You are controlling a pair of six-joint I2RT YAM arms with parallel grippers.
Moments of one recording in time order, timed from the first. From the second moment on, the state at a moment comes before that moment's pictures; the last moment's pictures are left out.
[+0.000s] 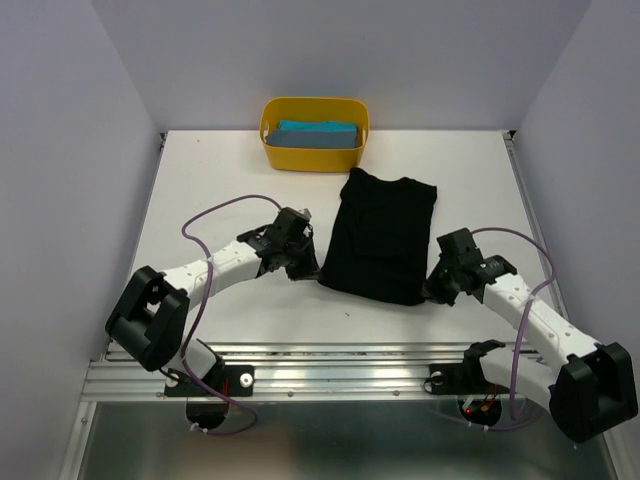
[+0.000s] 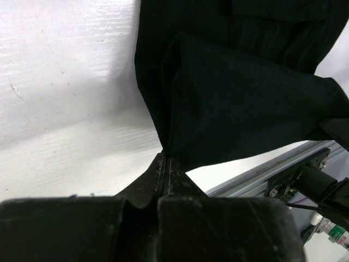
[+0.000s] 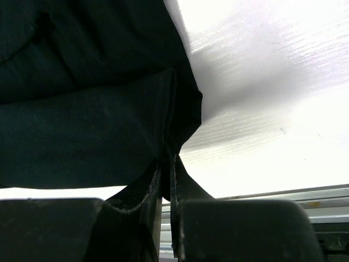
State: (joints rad) left arm -0.67 1.46 0.87 -0.37 0.19 -0.81; right arm 0.35 1.03 0.64 -0.75 0.02 0.97
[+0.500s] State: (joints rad) left arm -0.67 1.47 0.81 -0.38 0.20 -0.77; right arm 0.35 1.08 0.55 -0.70 -0.11 0.91
